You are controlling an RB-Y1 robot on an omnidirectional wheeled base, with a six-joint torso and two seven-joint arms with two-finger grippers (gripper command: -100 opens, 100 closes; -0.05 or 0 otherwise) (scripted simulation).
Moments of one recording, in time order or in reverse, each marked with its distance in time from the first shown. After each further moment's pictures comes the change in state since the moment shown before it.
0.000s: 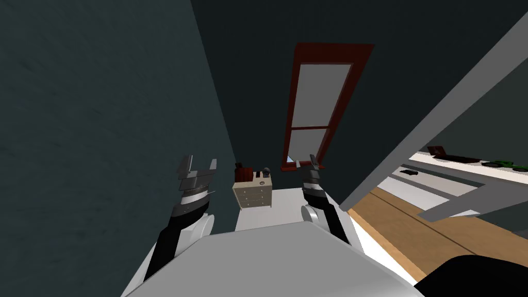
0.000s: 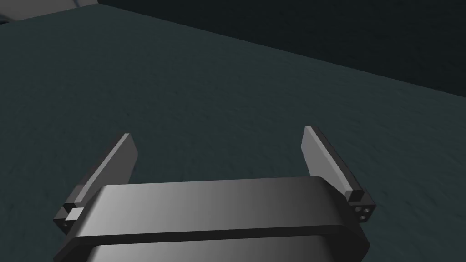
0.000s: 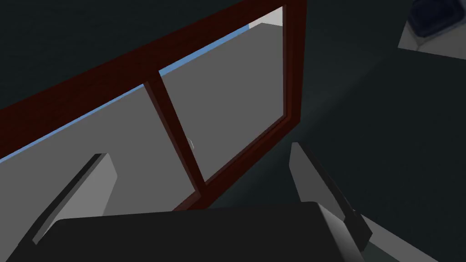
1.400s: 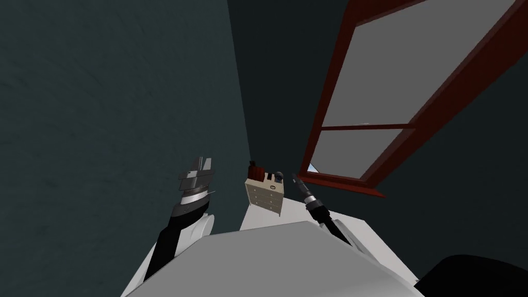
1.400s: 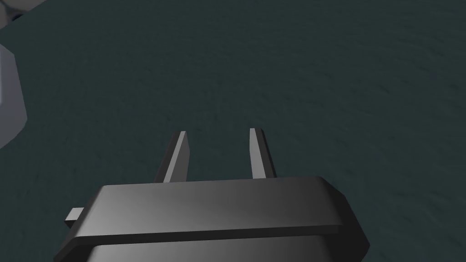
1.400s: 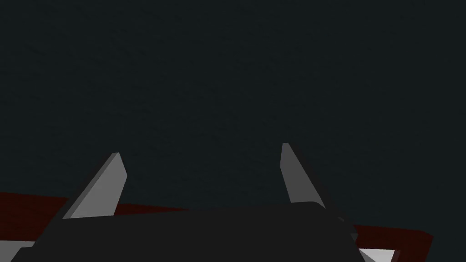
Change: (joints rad) left arm 0.000 0.000 0.000 0.000 0.000 0.000 0.000; right arm 0.079 -0.360 0.034 0.277 0.277 0.119 0.091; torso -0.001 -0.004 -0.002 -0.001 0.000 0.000
